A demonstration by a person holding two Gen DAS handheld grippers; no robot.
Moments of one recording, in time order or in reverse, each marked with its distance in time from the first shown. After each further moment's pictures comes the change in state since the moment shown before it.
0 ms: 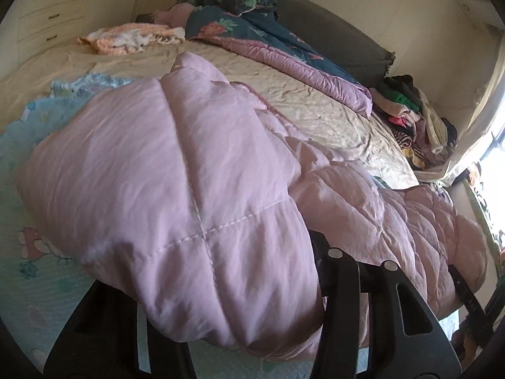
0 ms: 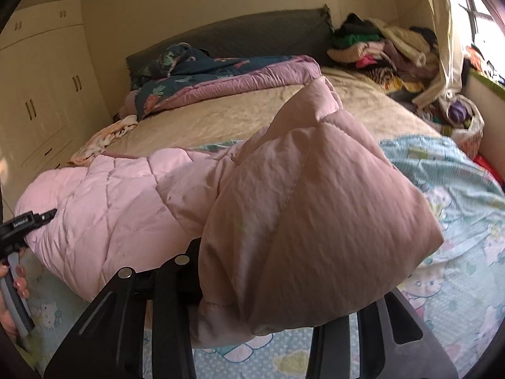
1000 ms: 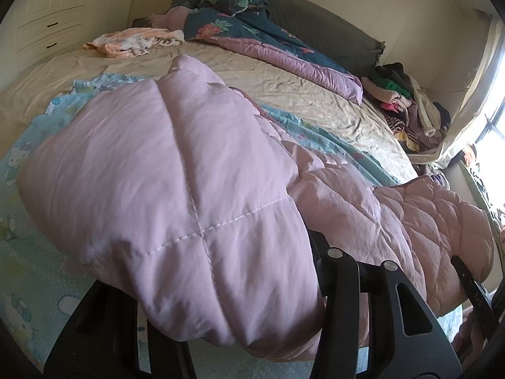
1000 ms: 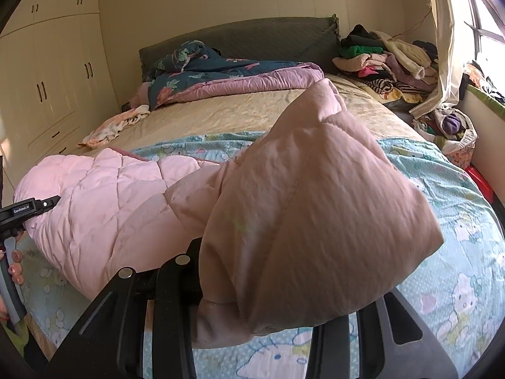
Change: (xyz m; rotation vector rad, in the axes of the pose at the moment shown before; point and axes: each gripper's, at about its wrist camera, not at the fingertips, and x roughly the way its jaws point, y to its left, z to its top) left arm -0.065 0.010 -0.040 0.047 0.023 0.001; right arm -0.087 0.024 -0.045 -0.055 0.001 -0.015
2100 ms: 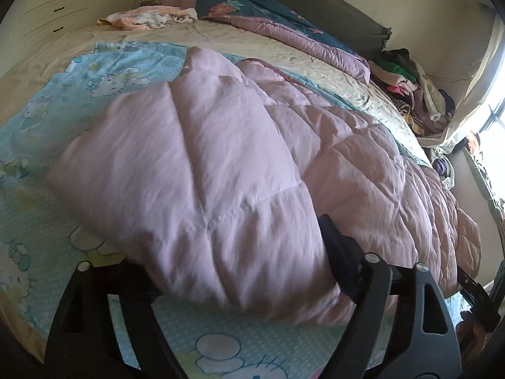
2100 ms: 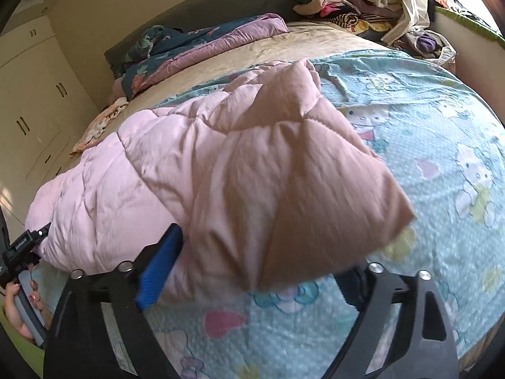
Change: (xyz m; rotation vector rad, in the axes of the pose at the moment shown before) left arm -0.017 0.043 -0.072 -0.007 0.065 0.018; right arm -0.018 -0.035 -0.095 0.248 0.161 0.005
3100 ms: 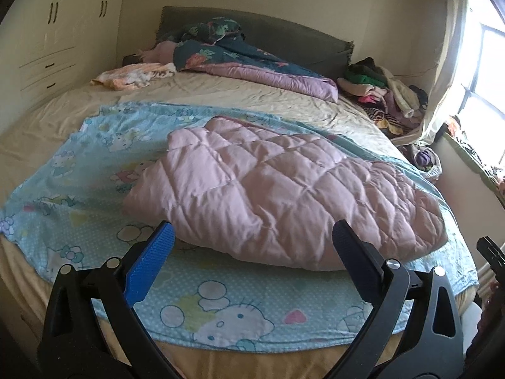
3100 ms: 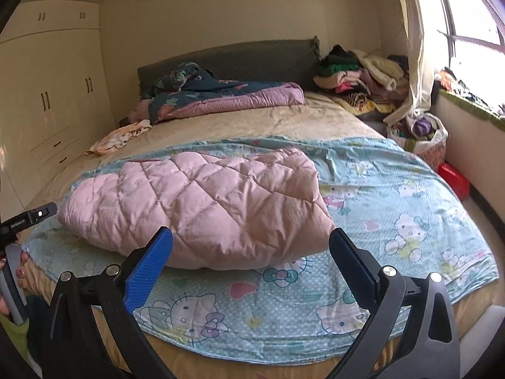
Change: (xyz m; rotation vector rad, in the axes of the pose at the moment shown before) left arm -0.120 -0.047 -0.041 0.169 -0.183 -0.021; right arm -0.155 0.052 -0.039 -0.232 -0.273 -0.051
